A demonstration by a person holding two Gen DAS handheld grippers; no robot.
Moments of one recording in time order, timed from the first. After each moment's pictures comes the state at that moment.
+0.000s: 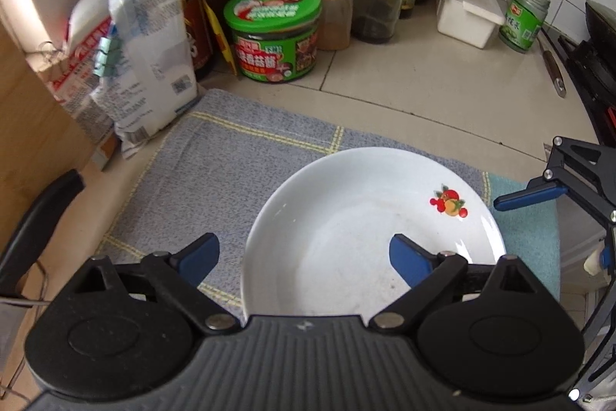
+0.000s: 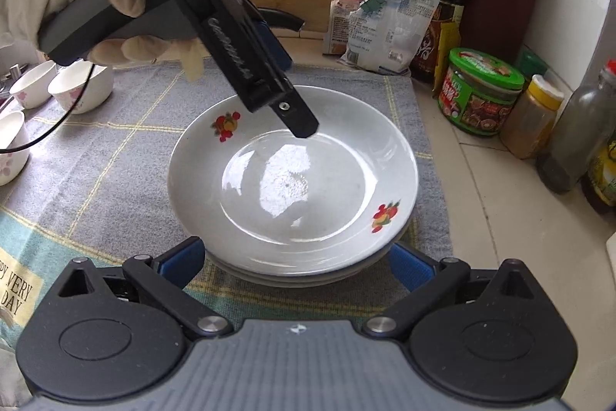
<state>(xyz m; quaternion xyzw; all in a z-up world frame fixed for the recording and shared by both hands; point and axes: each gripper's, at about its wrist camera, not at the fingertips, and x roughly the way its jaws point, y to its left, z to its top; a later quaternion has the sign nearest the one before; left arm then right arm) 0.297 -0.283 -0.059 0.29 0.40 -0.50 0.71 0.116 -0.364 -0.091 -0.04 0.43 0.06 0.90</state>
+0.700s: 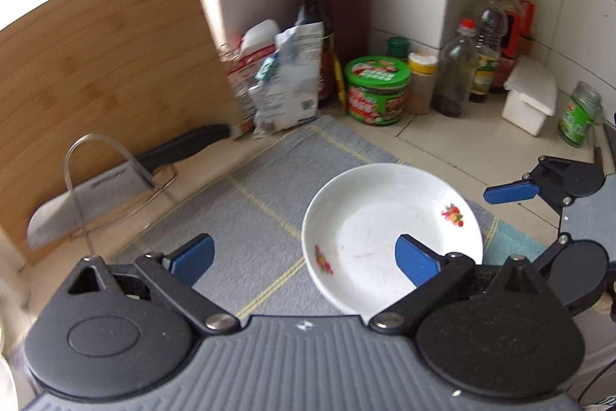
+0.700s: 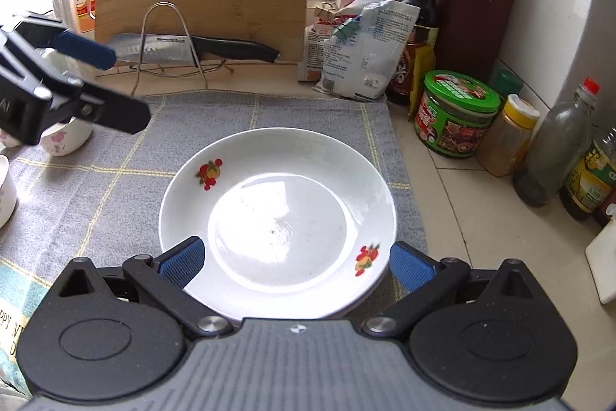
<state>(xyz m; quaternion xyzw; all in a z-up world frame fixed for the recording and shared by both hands) 0.220 -0.180 -0.003 0.18 0.35 -0.34 0.85 0.133 -0.359 -0.066 -0.02 0.42 0.02 0.91</state>
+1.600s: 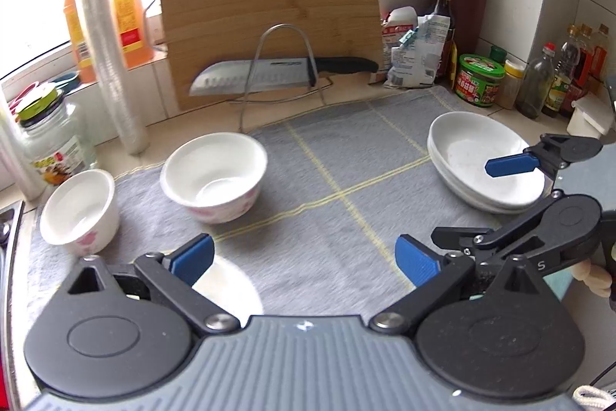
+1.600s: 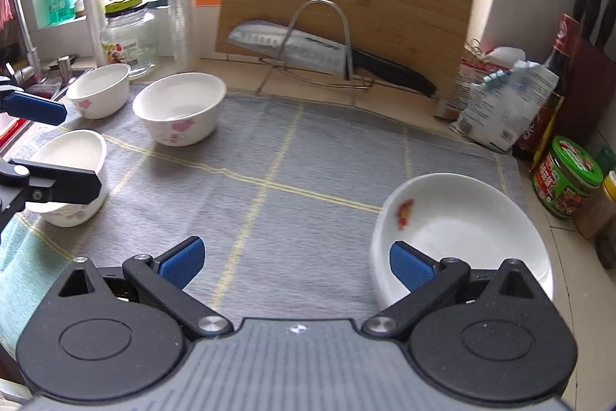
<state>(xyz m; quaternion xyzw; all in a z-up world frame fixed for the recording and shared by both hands) 0.142 0.005 -0.018 0.09 0.36 -0.22 0.90 0.141 -0.202 -0.061 -0.08 0.41 0.10 0.90</state>
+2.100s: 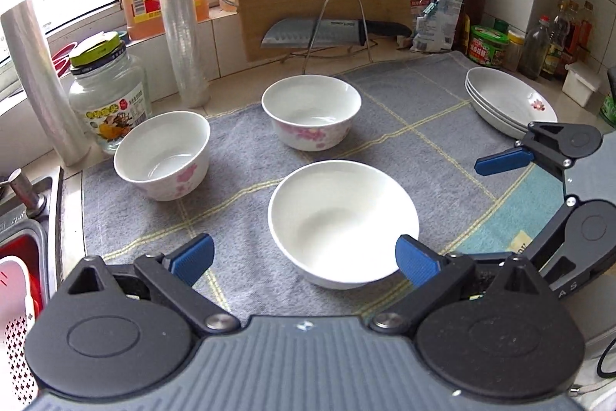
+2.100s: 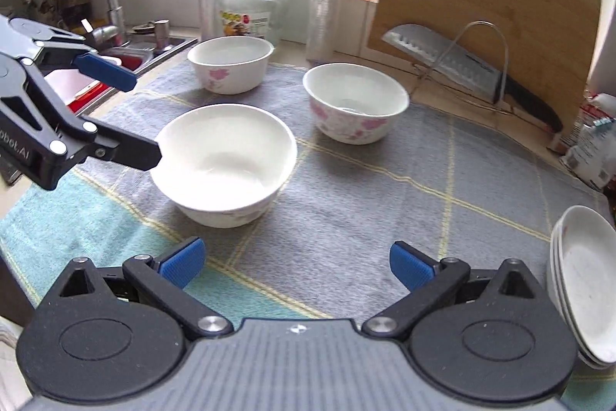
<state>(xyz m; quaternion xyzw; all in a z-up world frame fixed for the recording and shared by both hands) 0.142 0.132 -0.039 0.11 0.38 -0.25 0.88 0.114 -0.064 -0.083 -0.11 0.41 0.20 0.88</state>
